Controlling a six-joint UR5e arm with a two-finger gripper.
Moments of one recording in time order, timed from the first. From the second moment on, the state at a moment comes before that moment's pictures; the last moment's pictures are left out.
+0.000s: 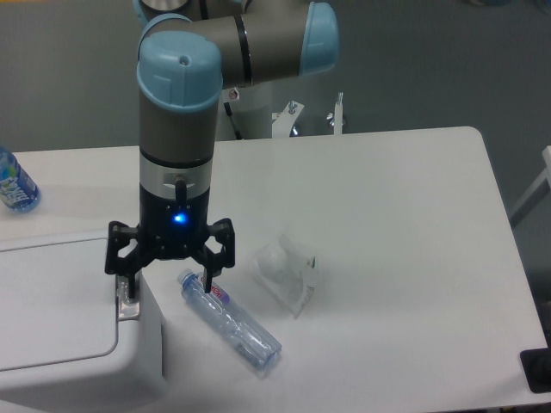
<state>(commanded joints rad) 2.19 -1.89 -1.35 -1.06 1.33 -0.04</state>
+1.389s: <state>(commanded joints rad) 2.44 -1.82 -1.21 -1.06 1.58 0.47</state>
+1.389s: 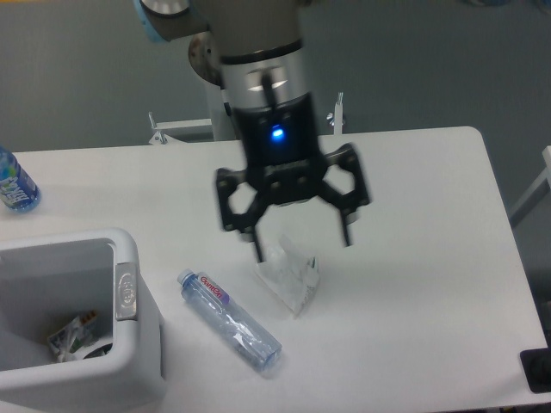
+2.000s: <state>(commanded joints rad) 2.65 -1.81 -1.26 -1.14 1.57 1.03</state>
